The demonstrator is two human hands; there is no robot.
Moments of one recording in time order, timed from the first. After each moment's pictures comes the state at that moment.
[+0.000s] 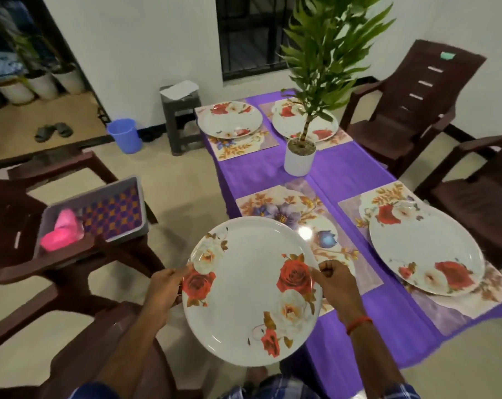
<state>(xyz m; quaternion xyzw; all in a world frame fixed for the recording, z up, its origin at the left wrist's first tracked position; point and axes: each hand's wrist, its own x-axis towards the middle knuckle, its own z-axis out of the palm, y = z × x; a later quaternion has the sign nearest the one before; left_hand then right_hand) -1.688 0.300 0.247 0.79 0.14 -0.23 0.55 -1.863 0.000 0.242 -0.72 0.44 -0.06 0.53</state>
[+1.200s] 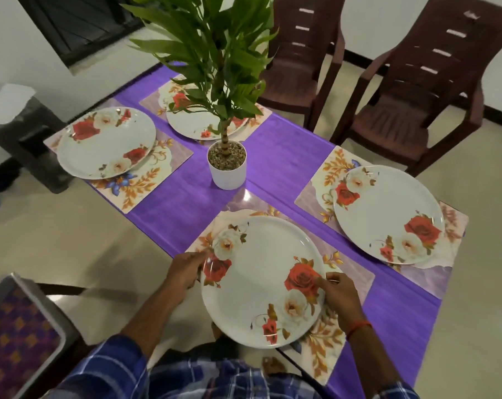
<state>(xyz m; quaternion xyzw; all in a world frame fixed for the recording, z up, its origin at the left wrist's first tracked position) -1.489 0.054 0.201 0.79 -0.05 -0.48 0.39 -1.808 -0.064 0.172 -0.45 0.70 -0.16 0.54</state>
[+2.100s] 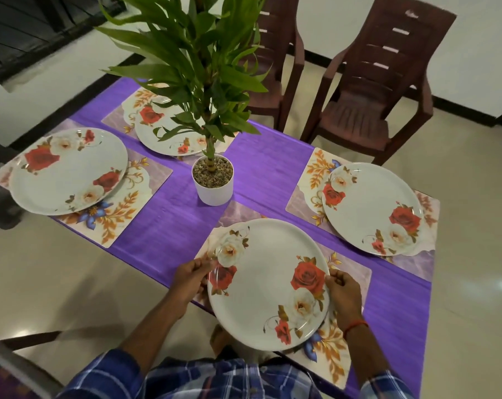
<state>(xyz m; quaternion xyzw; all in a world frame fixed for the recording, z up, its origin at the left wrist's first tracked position) -1.455 0.022 0.180 0.75 -0.14 -0.53 0.37 -1.787 -0.061 0.150 -0.35 0.76 -0.28 0.47</state>
